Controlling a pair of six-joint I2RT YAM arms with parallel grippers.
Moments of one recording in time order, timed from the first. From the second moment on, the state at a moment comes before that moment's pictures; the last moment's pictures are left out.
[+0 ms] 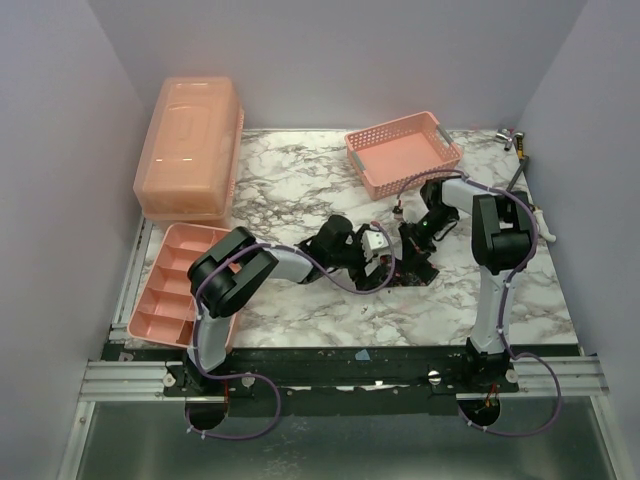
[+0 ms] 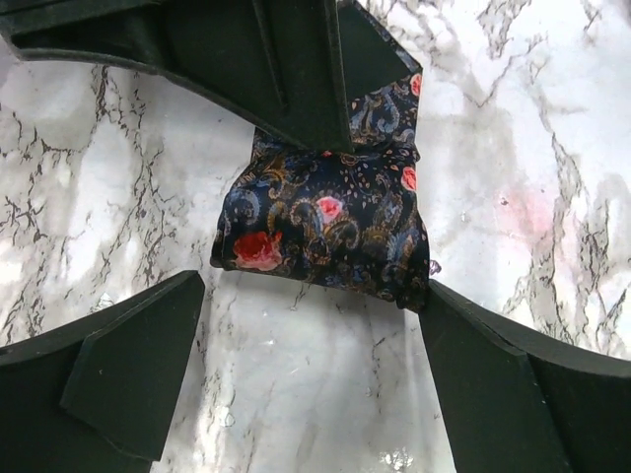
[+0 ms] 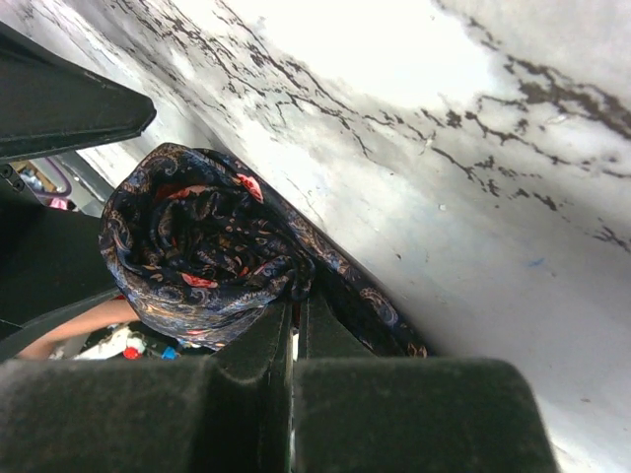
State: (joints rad) left arm -0.82 1.97 0.99 0.49 0.57 0.22; right arm 0.13 2.17 1.45 -1.15 -0.63 -0.34
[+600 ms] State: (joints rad) left arm -0.82 2.08 1.02 0.70 0.61 0.13; right arm 0.16 2.17 1.47 -1.12 -0.64 -0.31
